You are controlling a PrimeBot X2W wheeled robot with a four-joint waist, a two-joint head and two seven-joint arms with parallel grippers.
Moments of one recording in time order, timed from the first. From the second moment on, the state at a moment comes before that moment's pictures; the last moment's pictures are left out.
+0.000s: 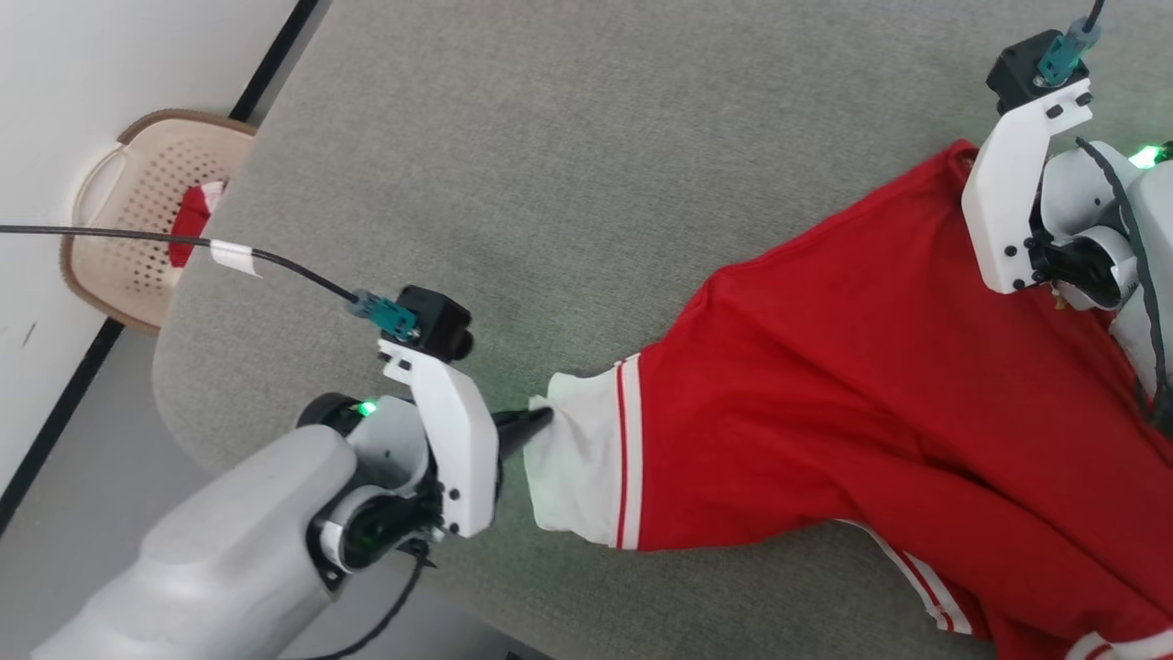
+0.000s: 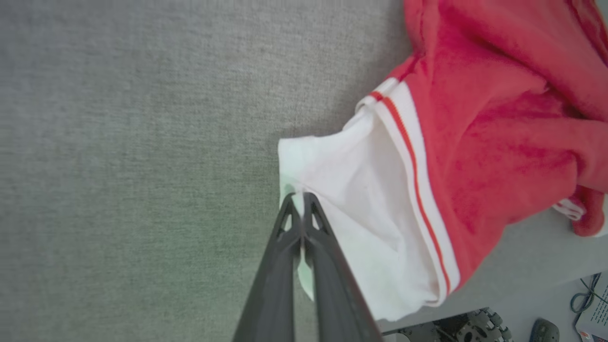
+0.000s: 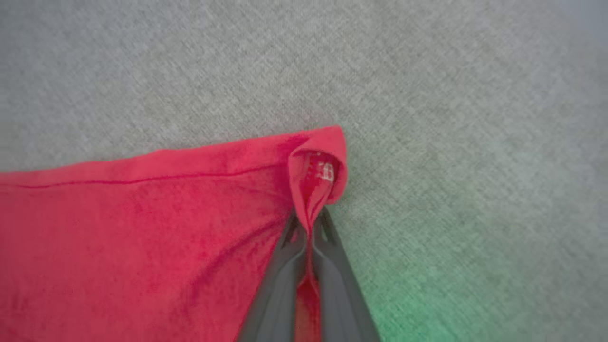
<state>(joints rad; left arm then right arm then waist) -0.73 0.54 -1.04 0.25 -1.25 0.03 0.37 -1.04 -0.47 0.67 0.81 0.64 0.13 0.69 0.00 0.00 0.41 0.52</state>
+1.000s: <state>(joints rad) -1.19 0.80 -0.94 0.29 -1.07 0.05 0.52 -1.00 -0.58 0.45 0.38 0.68 0.13 0.64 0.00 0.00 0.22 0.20</state>
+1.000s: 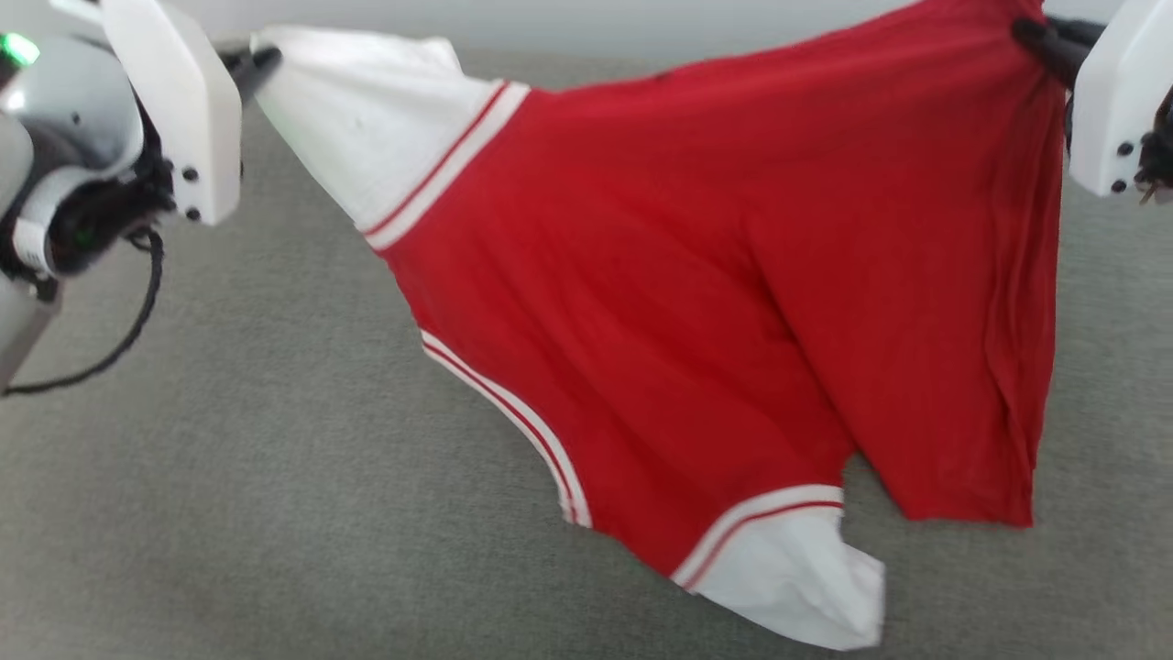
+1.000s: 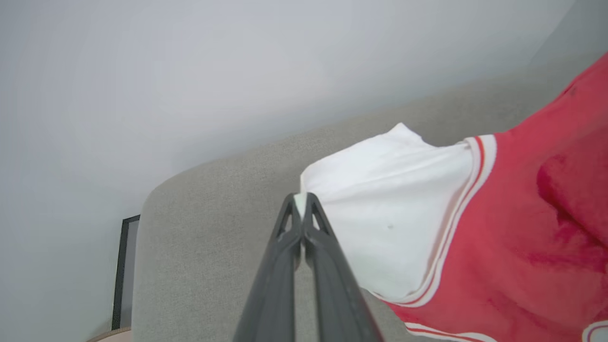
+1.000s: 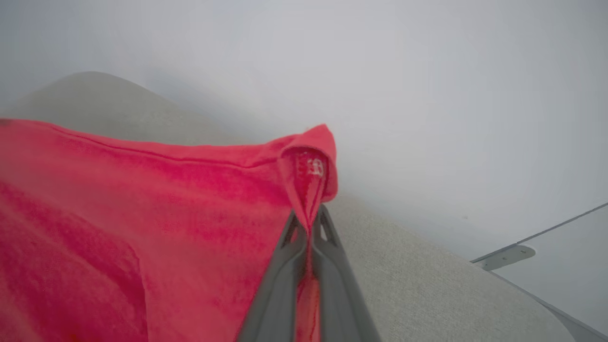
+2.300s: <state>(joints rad) -1.09 0.65 -1.00 0.60 -0.99 -0.13 0.16 -0.89 -0.29 0.20 0.81 0.31 0.13 0.26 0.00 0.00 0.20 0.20</state>
